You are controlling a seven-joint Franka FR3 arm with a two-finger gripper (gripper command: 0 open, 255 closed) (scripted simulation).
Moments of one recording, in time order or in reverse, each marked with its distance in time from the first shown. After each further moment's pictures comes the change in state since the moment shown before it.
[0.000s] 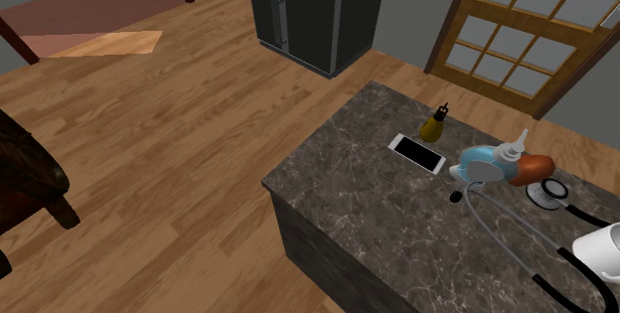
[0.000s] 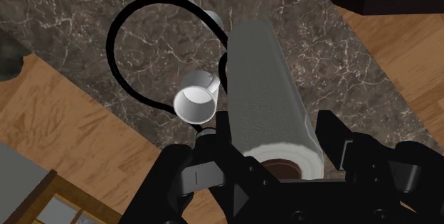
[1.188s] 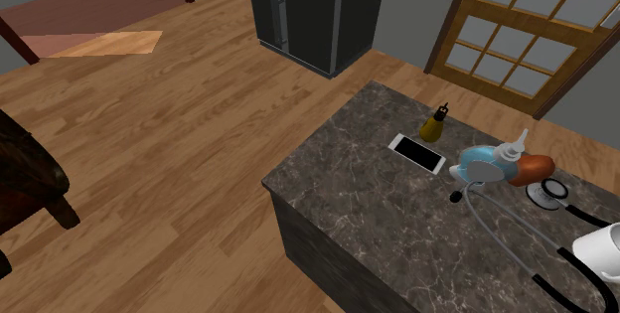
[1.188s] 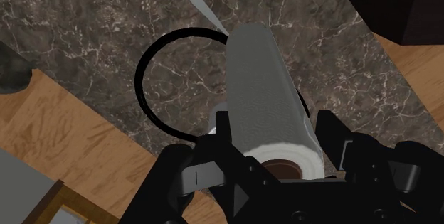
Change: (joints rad) arm -0.184 0.192 -0.057 0.048 0.162 0.068 -0.220
